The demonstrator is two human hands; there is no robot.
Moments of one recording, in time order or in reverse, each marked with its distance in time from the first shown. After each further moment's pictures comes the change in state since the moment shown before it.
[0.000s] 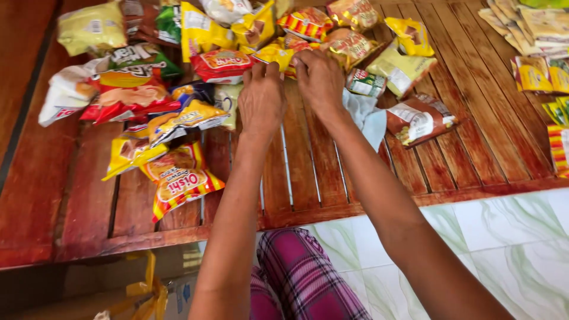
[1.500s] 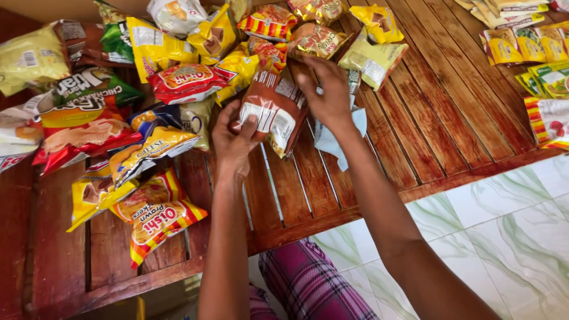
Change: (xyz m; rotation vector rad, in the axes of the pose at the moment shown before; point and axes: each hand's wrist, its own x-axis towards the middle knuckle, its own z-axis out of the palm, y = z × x) left_hand -0.049 -0.033 0.046 -1.504 -0.110 -0.743; right_hand -0.039 0.073 -0.030 0.009 -0.065 0.197
